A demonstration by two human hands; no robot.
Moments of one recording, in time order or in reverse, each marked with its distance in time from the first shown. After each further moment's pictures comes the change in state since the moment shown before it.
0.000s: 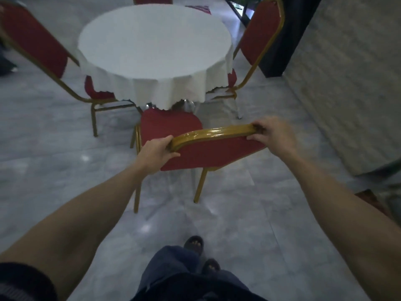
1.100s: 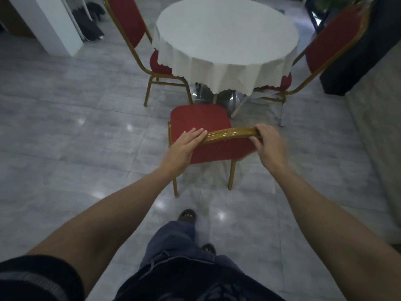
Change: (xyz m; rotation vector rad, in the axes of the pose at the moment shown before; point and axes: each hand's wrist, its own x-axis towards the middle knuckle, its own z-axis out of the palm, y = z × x) left_hand -0.134 0.047 0.061 0.109 0.352 -0.025; right_hand -0.056 -0.056 0.078 0.148 0.013 -0.151
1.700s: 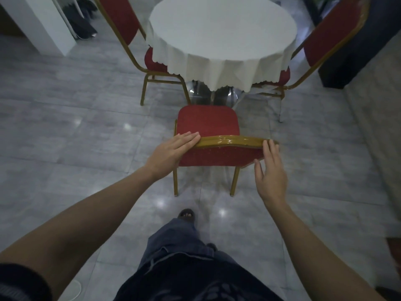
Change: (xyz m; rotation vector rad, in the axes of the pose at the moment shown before) left_hand -0.005 -0.026 -0.020 0.171 -0.064 0.239; right_hand -0.079 -0.011 0.027 0.015 0.150 0.213
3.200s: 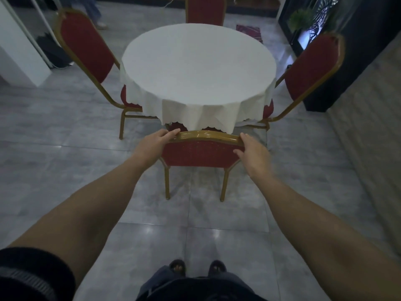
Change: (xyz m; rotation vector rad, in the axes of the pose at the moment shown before) left_hand 0.252 -0.160 0.030 0.114 -0.187 -0.295; right_hand 0.319 0.006 0.031 -0.172 -0.225 0.067
